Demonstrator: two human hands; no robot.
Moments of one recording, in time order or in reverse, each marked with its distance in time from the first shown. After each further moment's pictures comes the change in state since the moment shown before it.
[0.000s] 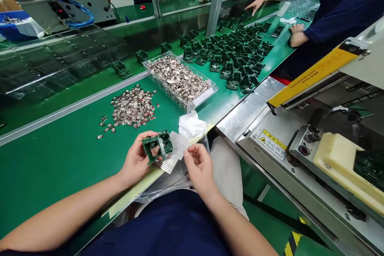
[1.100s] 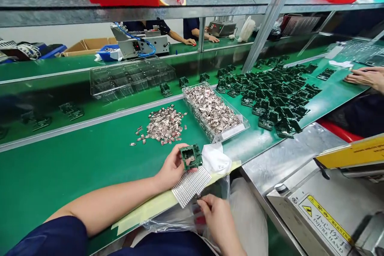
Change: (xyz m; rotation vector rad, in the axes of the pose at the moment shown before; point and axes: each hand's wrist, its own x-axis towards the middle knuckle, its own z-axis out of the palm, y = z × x) left_hand 0.042 -0.021 0.024 -0.330 0.040 -0.026; right_hand 0.019 0.044 -0.037 -0.637 -0.372 -0.142
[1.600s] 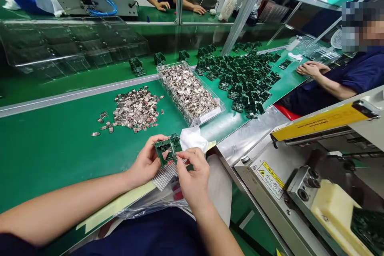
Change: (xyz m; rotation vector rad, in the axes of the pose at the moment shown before) left_hand -0.018 0.004 -0.004 0.170 -0.087 0.051; right_hand 0.030 -0.087 -0.019 0.169 0.404 -0.203
